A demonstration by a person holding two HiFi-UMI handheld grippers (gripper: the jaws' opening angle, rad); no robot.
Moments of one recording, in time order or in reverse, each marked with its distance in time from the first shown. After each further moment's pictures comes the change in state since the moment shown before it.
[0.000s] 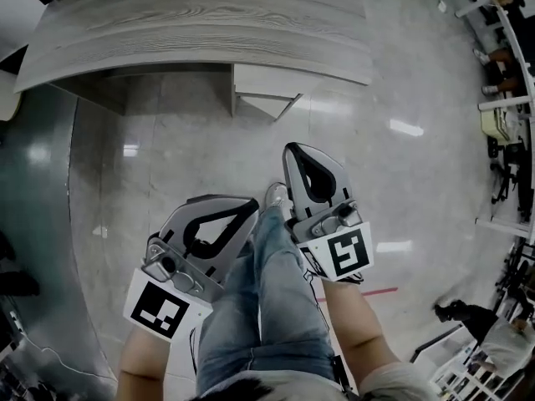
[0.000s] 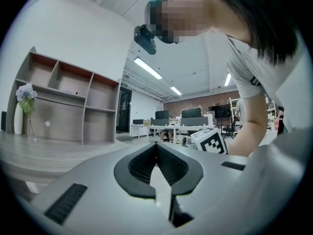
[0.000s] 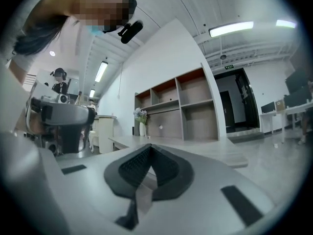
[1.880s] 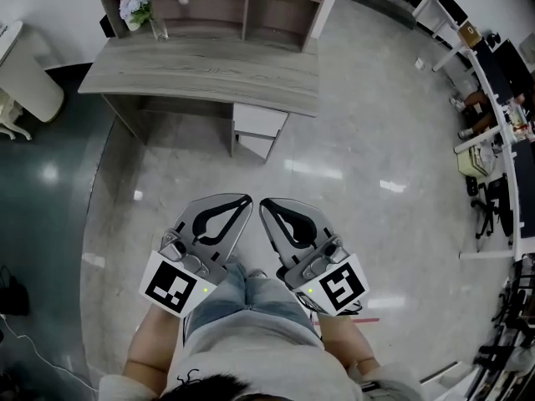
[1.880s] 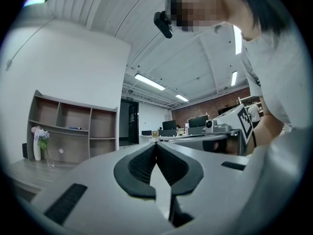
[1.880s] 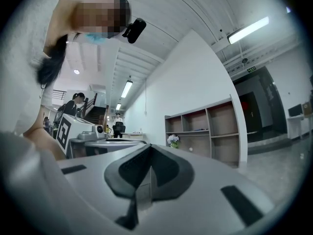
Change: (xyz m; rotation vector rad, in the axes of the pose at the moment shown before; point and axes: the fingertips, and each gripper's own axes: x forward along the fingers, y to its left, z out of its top) left arm -0.063 -0.141 0.176 0.056 -0.078 0.155; right arm -0.189 0.127 0.222 -0.009 -0.086 0.293
